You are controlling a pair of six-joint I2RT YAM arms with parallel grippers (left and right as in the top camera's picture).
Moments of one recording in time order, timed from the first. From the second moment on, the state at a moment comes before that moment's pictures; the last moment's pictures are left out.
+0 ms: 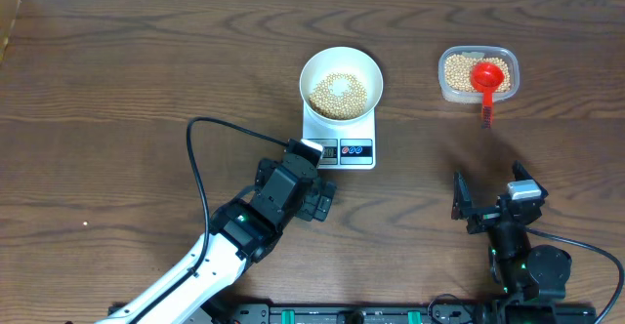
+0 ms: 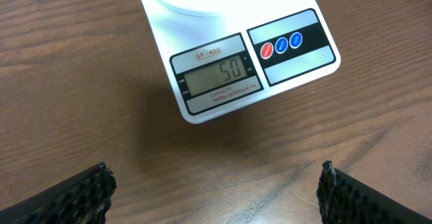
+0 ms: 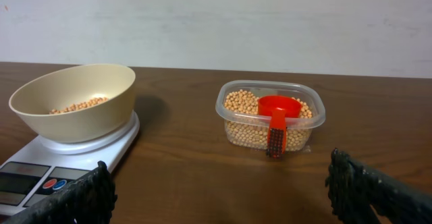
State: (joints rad) left arm -0.69 1.15 0.61 -0.34 -0.17 -0.23; right arm -0.03 0.01 0.01 -0.06 -0.19 -0.01
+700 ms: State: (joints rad) left arm -0.67 0.64 0.40 -0.38 -0.17 -0.23; right arm -0.03 0.01 0.01 -0.06 -0.19 -0.01
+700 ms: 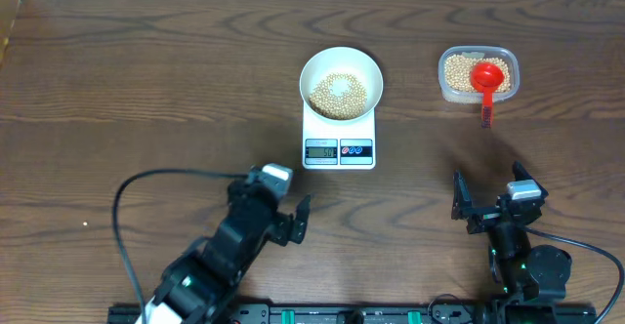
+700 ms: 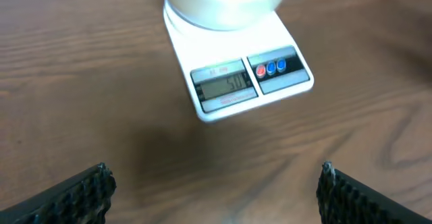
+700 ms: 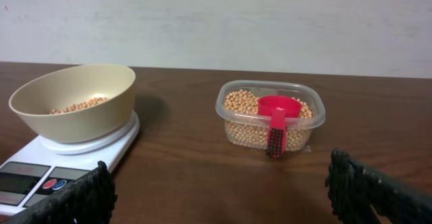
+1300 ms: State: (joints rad) left arm -0.59 0.22 0.07 -0.06 -0.17 -0.23; right arm -0.03 0.01 0.01 -0.06 -0.19 -0.01
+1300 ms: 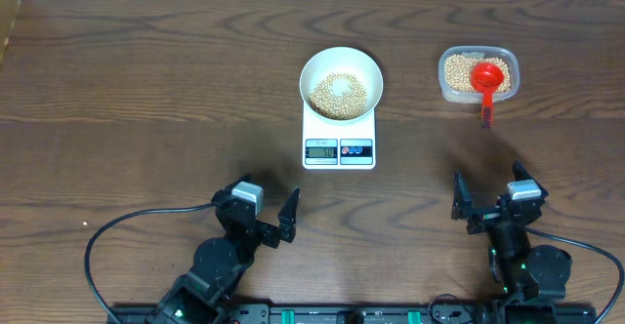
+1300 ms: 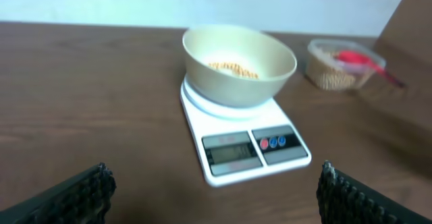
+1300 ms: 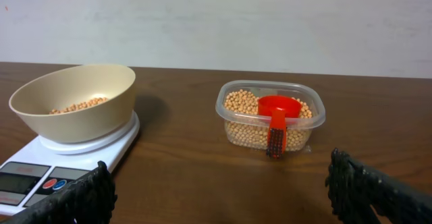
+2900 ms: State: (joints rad) left arm -0.58 0.01 0.01 0.01 -0.14 -0.23; right arm -0.03 0.01 0.01 -0.06 -0.19 -0.01
